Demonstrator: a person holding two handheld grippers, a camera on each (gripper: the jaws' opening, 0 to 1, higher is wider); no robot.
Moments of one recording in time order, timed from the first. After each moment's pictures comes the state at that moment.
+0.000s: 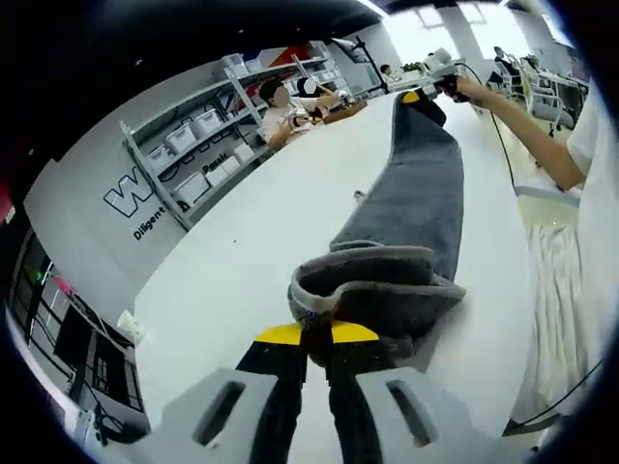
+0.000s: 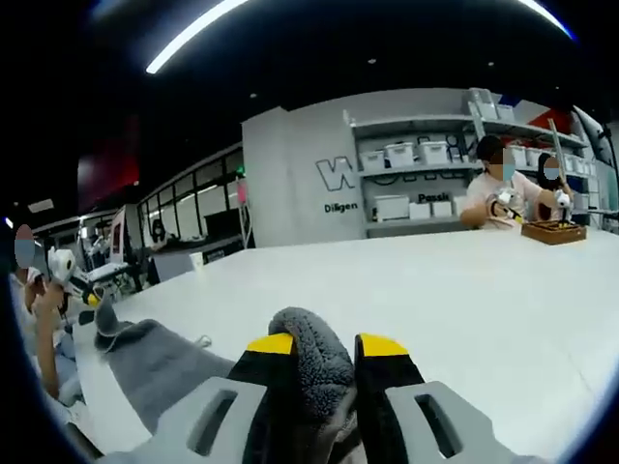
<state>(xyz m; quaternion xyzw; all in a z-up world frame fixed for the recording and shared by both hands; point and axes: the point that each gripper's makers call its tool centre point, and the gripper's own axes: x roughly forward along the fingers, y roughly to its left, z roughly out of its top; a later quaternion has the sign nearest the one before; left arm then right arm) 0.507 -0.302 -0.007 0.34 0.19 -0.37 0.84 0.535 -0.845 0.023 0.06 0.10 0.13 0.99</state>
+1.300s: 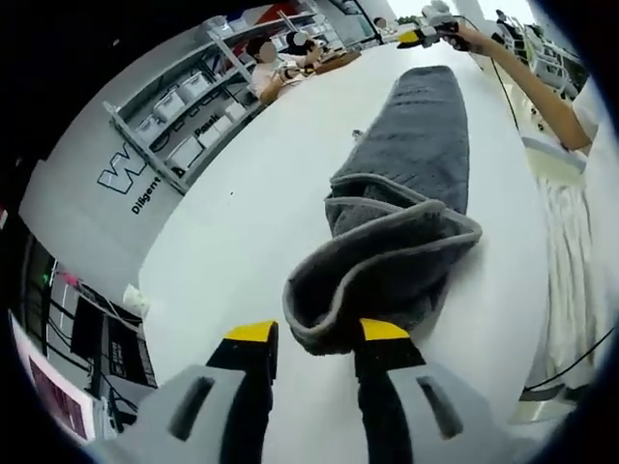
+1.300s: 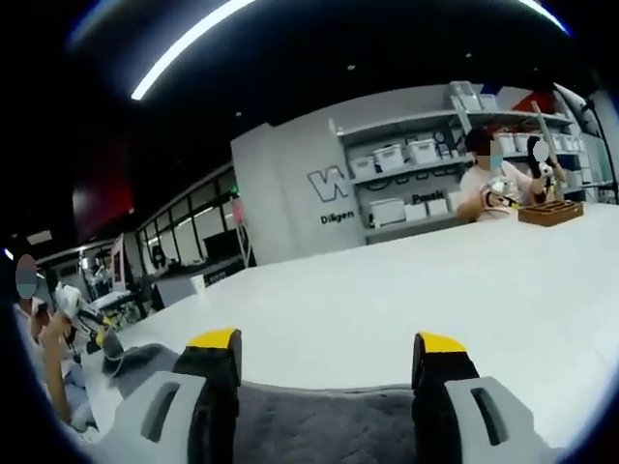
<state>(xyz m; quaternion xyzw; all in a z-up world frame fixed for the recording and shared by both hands) 0.511 -0.263 -0.024 0.39 0.25 -0.33 0.82 0.537 -0.834 0.030 0.12 0.07 0.13 0.98</state>
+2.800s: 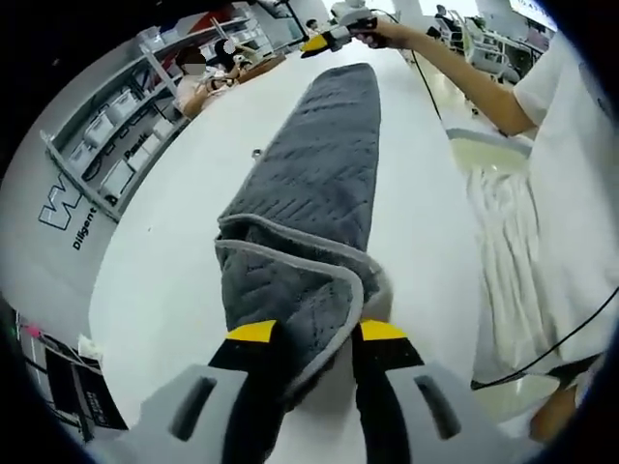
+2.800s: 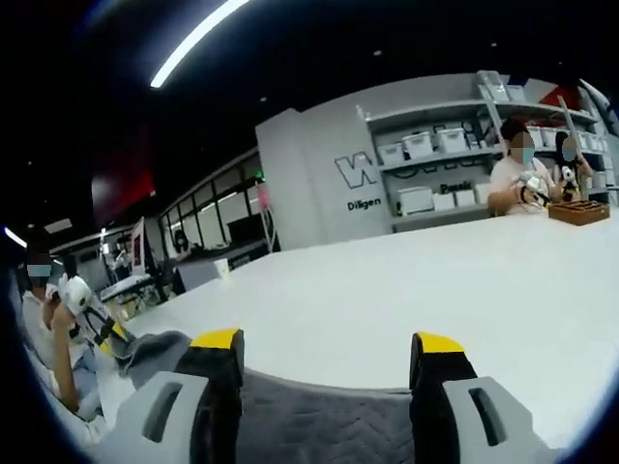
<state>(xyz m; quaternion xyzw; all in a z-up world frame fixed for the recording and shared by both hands) 0.455 -0.339 -0.057 0.41 0.28 -0.47 0.73 0.548 -0.789 0.024 0.10 0.09 0.18 0.97</state>
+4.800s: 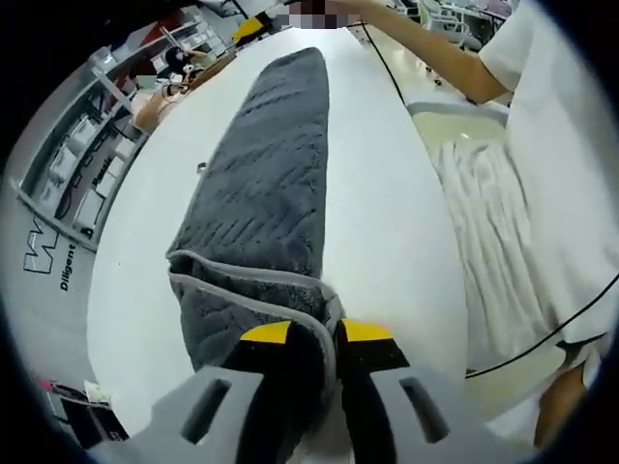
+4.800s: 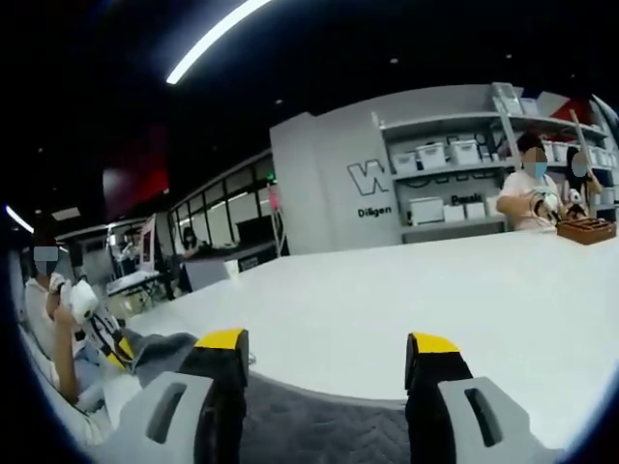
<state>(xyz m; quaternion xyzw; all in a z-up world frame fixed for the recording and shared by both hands) 0.433 -0.371 -0.079 0.47 0.27 -0.51 0.66 0.544 -0.779 0.044 0.08 0.07 0.20 0.97</state>
